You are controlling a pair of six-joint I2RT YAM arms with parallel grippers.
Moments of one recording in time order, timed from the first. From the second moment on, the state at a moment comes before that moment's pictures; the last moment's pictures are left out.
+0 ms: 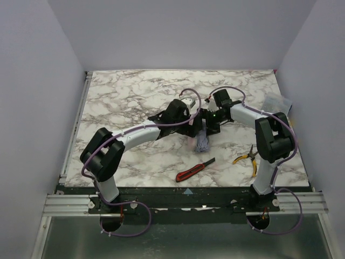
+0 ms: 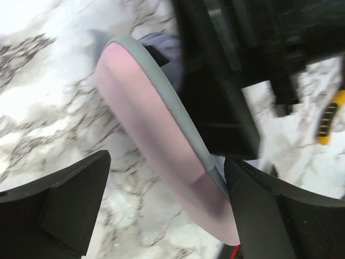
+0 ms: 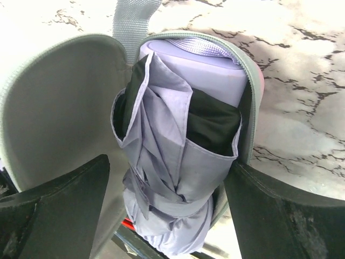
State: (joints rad) left arm -0.75 1.74 1.16 -0.09 0.10 -0.37; right arm 0.32 1.90 1.23 -0.49 -0.54 0.34
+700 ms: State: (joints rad) left arm -0.61 1.75 1.09 -0.24 0.01 -0.30; right arm 0.29 1.95 1.31 -0.52 -0.72 0.23
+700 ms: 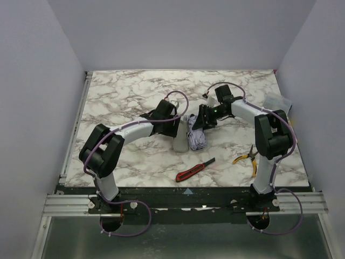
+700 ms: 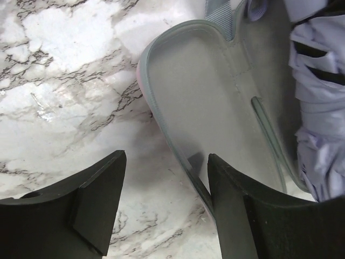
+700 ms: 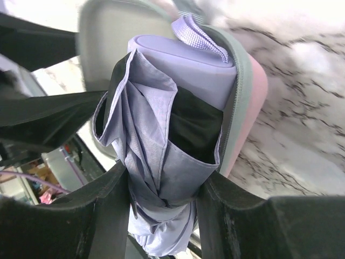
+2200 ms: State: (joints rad) left arm -0.58 1.80 1.60 -0.64 0.29 0.49; right arm 0.04 1.87 1.47 -0.38 -0.95 0.40
